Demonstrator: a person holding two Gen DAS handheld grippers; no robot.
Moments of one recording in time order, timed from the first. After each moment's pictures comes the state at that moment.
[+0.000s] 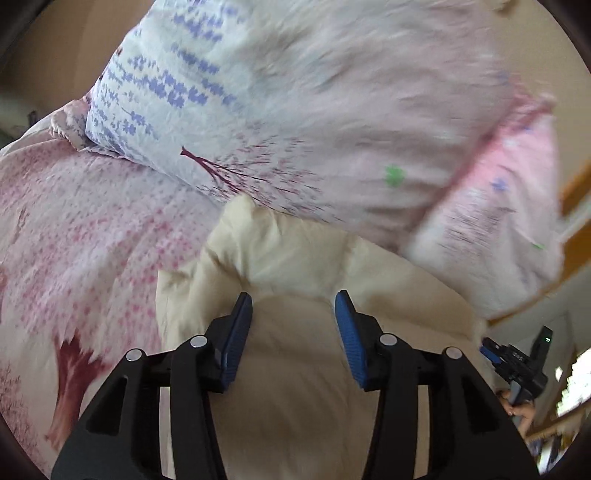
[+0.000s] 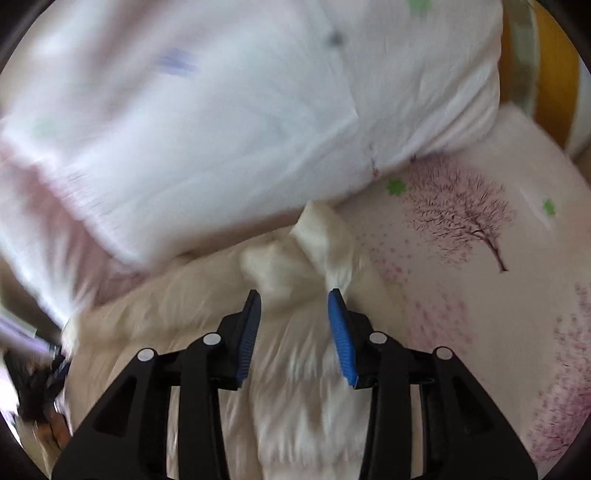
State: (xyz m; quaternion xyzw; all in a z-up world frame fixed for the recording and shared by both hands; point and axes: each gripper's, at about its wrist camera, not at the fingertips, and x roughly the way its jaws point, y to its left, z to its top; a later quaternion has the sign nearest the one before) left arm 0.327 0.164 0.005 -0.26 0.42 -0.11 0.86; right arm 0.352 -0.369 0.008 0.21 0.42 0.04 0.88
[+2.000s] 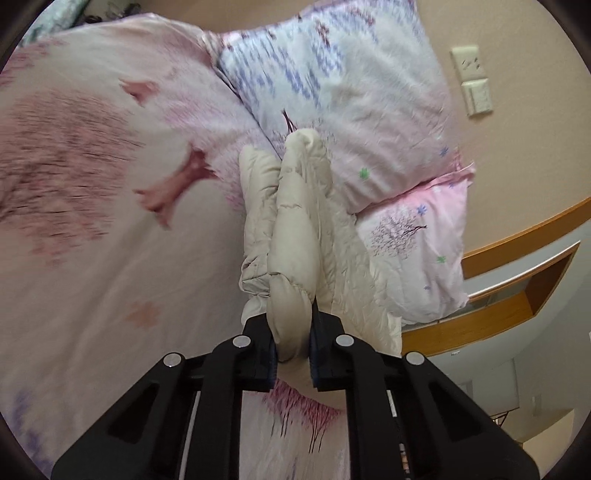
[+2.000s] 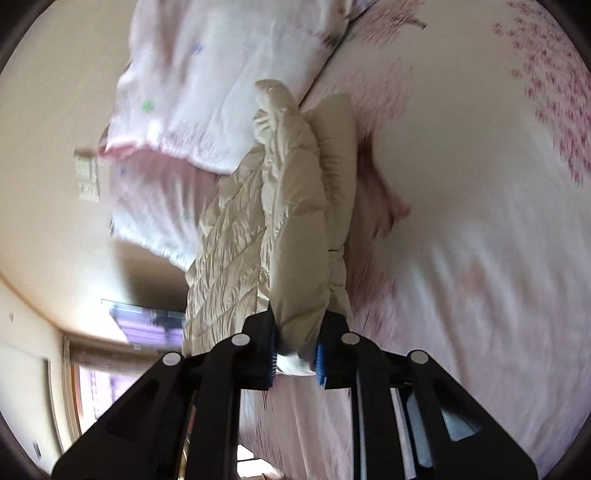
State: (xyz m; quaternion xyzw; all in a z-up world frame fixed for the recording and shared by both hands) left arm 0.131 0.250 -0.011 -0.48 0.38 -0.13 0.78; right arm 0.167 -0.386 -0.047 0.46 0.45 0.20 0.74
